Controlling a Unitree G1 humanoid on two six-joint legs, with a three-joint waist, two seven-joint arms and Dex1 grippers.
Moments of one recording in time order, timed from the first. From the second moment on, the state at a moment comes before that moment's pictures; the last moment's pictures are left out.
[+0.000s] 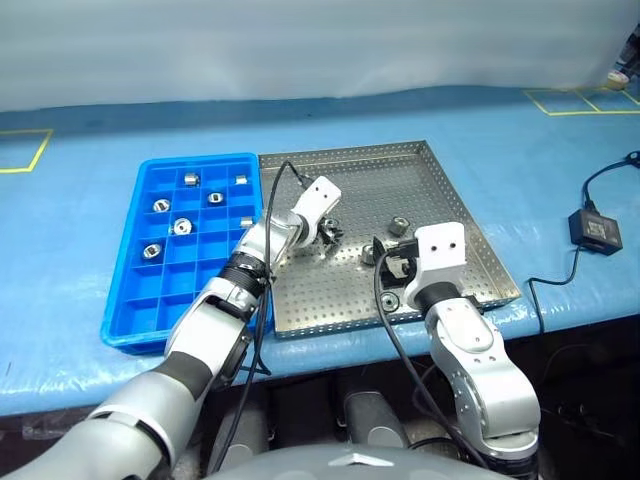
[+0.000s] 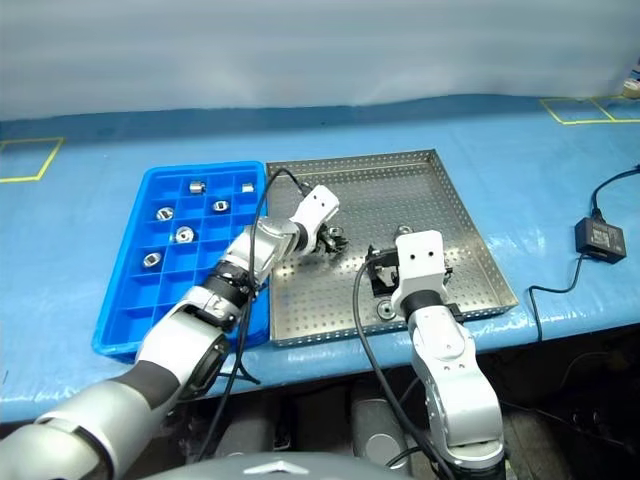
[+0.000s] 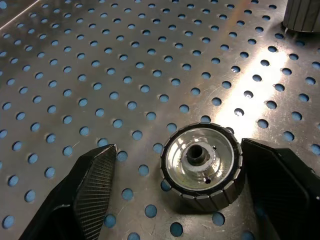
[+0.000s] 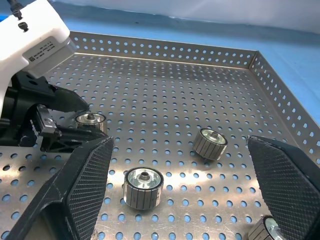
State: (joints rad) left arm -0.92 0.04 -0.22 0.78 0.04 0.56 -0.47; right arm 0.02 -0.10 0.13 -0.77 -0.03 0.86 0.00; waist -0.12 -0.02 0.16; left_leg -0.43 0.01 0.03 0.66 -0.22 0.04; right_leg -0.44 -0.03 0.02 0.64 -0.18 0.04
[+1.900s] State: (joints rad) left arm -0.22 0.22 0.05 -0.55 -0.19 0.88 -0.29; right arm -0.16 -0.12 0.28 -0.61 0.00 0.81 0.15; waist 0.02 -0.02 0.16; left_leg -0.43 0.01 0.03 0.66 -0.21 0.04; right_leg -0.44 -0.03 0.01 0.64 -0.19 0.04
